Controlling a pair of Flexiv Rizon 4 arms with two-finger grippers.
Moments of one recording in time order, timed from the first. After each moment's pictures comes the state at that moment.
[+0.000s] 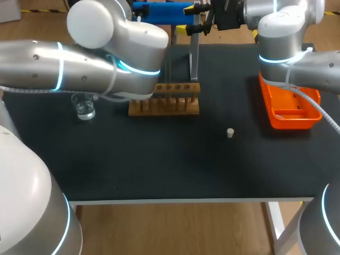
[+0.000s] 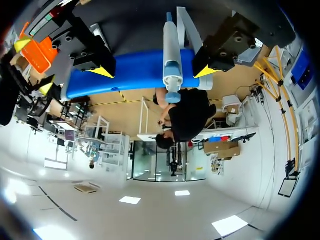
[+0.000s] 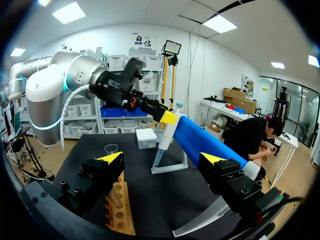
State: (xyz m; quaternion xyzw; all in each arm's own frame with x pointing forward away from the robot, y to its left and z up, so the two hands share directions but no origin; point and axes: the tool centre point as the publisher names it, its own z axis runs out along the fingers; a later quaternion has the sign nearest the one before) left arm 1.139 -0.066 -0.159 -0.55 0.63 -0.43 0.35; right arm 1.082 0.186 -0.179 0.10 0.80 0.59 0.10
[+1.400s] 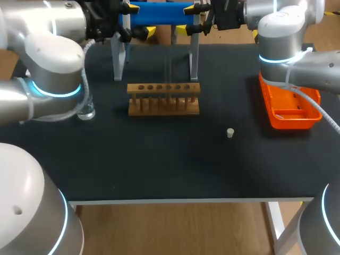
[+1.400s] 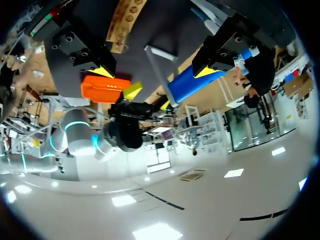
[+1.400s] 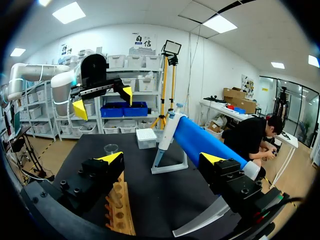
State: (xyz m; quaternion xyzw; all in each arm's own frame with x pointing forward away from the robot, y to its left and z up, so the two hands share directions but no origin) left arm 1.012 -0.115 -0.133 -0.16 0.79 -0.56 0.20; right arm 1.082 0.186 -0.179 0.10 0.80 0.59 0.10
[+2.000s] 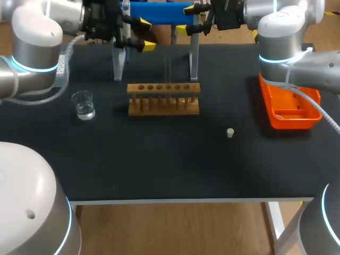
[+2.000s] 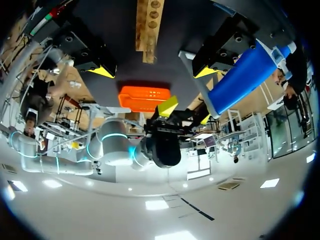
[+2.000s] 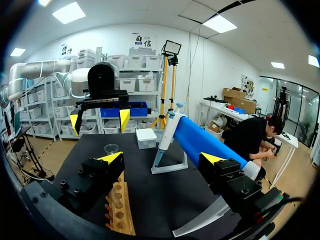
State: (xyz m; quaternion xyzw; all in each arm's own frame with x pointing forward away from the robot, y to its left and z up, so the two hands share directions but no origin) left arm 0.990 -0.130 -0.167 -0.05 0.83 -0.55 0.04; right arm 1.082 0.186 -0.179 0.10 0.80 0.59 0.10
